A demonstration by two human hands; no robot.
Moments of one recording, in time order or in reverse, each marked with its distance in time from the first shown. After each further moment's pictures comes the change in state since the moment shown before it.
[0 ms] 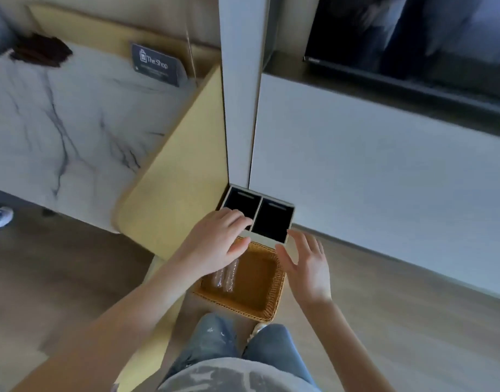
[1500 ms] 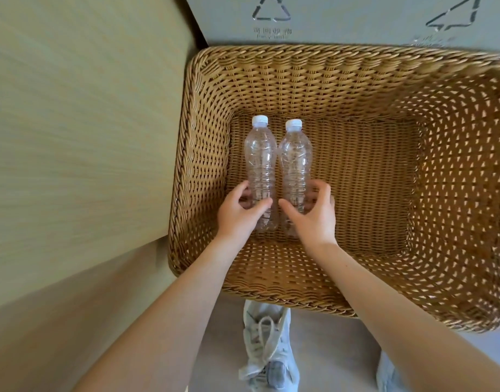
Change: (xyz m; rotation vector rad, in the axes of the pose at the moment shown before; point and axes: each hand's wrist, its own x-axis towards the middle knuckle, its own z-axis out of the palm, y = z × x) left_hand -0.180 -0.321 0.776 -0.872 -0.264 -1.190; right_hand -0.121 0.394 0.748 0.396 -0.221 0.800
